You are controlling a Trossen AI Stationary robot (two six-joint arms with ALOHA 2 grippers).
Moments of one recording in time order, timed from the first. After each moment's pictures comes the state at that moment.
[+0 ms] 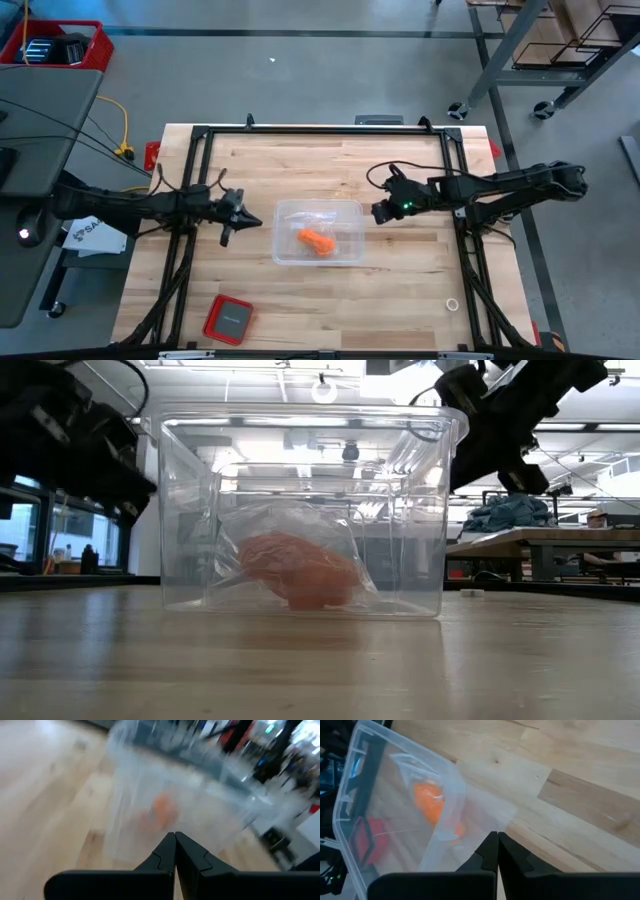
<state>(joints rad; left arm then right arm) 0.06 0.46 0.01 0.20 0.20 -0.34 0.04 1.15 0.74 -0.41 0.10 1.14</state>
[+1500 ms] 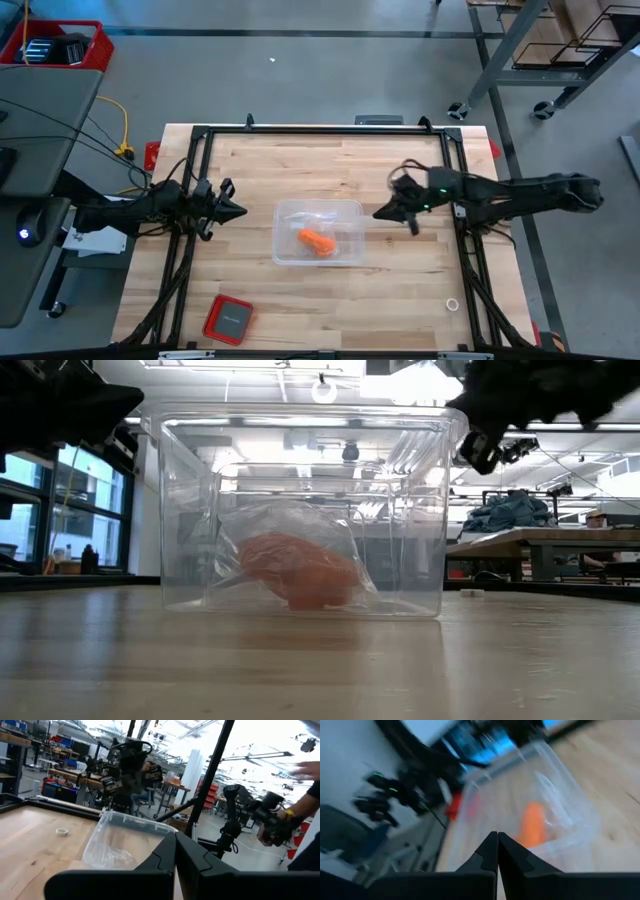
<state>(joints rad) 0.06 0.01 0.01 0.18 0.20 -0.34 -0.08 0.90 0.48 0.14 -0.34 0.49</state>
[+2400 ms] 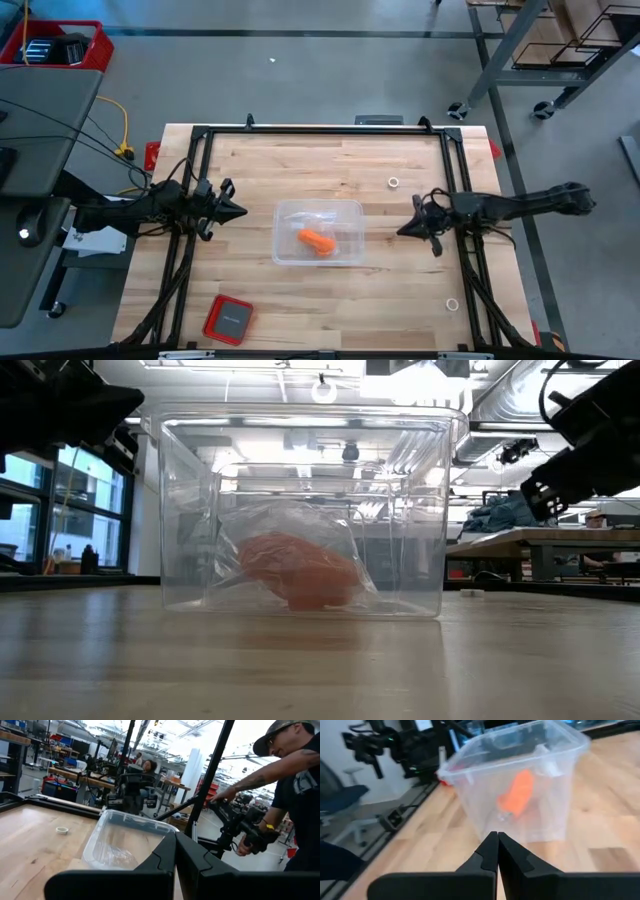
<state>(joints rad) 0.06 0.01 0.01 0.18 0.20 -0.34 0.11 0.34 0.01 0.12 -0.16 0.23</state>
